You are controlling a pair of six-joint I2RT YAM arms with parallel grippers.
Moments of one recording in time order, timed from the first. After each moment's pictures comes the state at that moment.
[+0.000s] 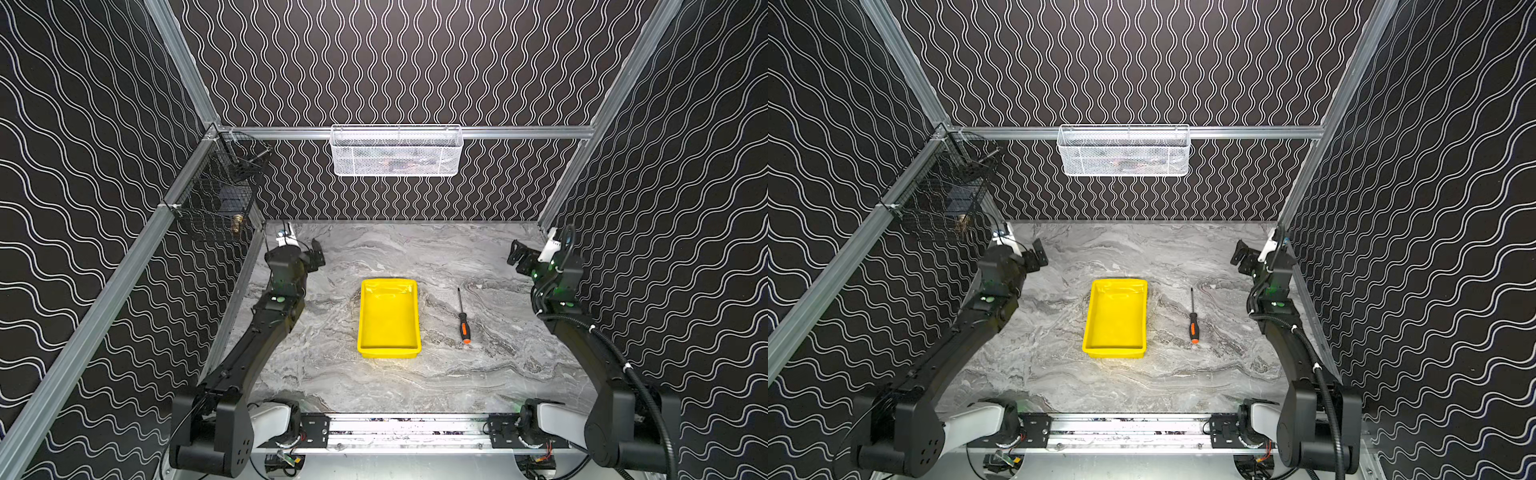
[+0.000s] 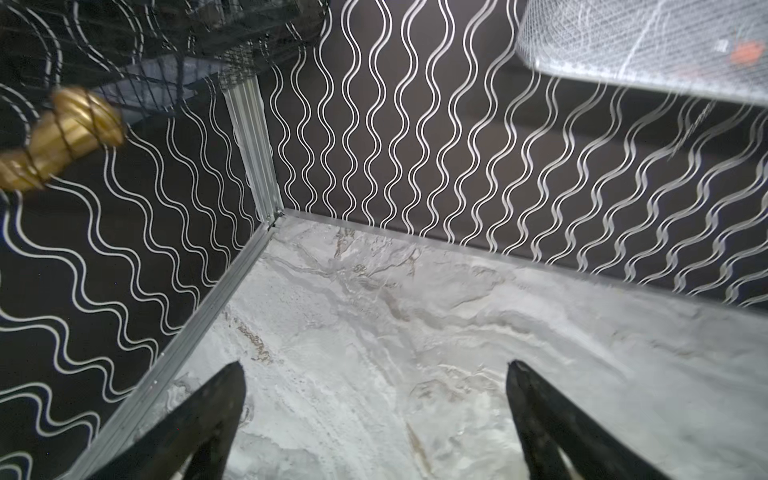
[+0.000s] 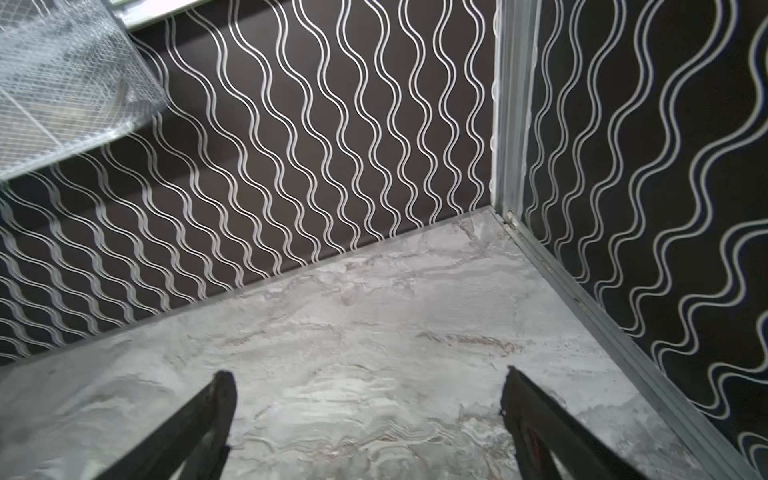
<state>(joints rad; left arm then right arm) -0.14 1.20 0.90 0.03 -0.34 -0.22 -0.08 1.22 0.81 0.17 -0.02 0.28</state>
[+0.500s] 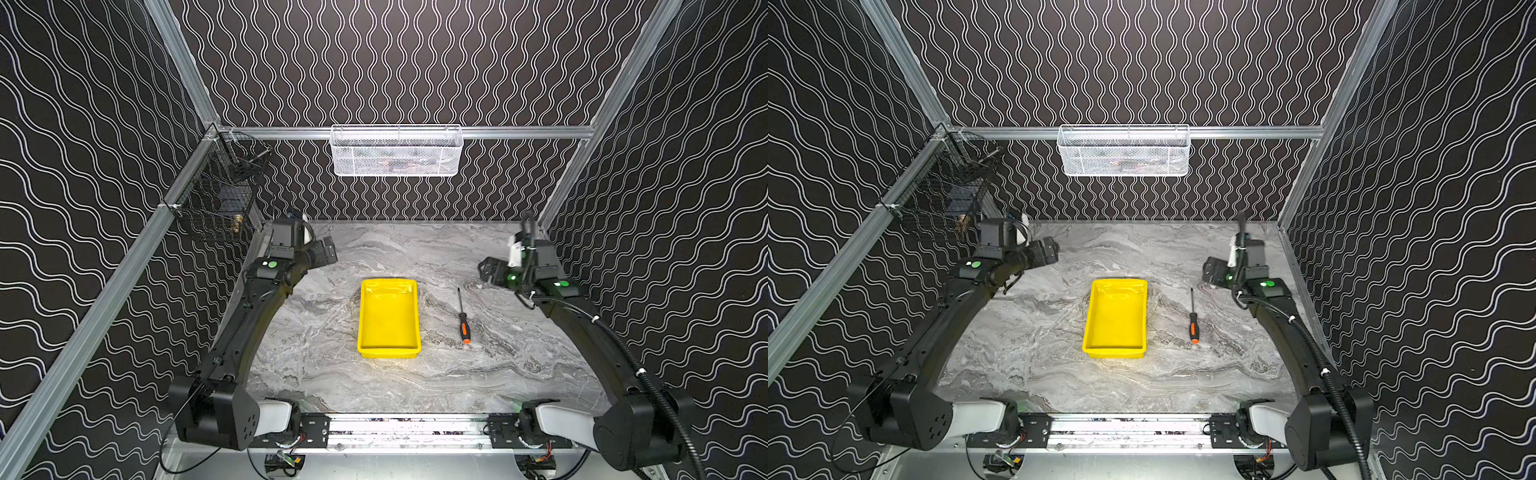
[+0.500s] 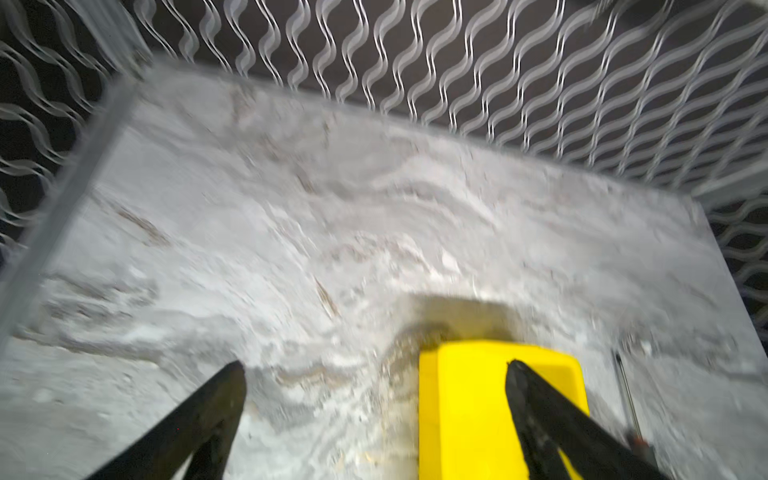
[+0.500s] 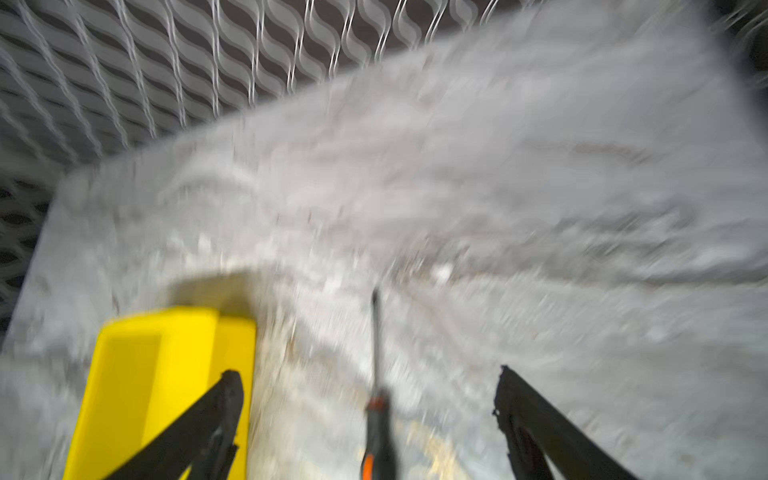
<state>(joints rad) -0.15 1.34 1.25 -0.60 0.03 -0.33 0.21 1.25 1.03 -0.56 -0.07 0.37</state>
